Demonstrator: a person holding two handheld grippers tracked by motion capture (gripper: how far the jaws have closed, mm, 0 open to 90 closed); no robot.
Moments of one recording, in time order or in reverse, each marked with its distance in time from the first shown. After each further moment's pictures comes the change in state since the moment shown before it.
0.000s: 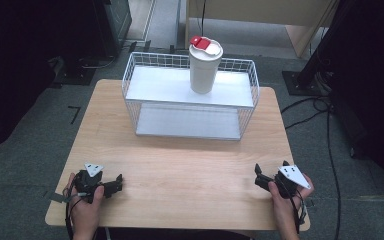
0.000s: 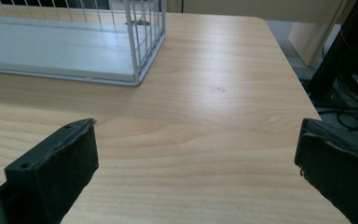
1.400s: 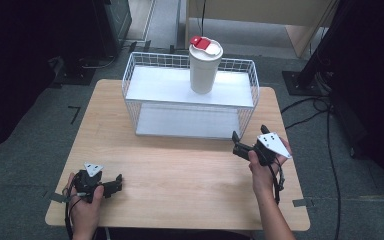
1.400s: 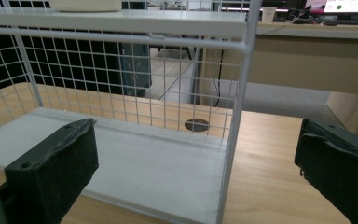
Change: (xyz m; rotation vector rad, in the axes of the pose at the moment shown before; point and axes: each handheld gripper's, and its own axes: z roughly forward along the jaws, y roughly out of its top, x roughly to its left) left arm 0.001 0.000 0.000 -0.001 -0.001 0.000; right arm 0.064 0.089 0.040 -0.224 0.146 -0.046
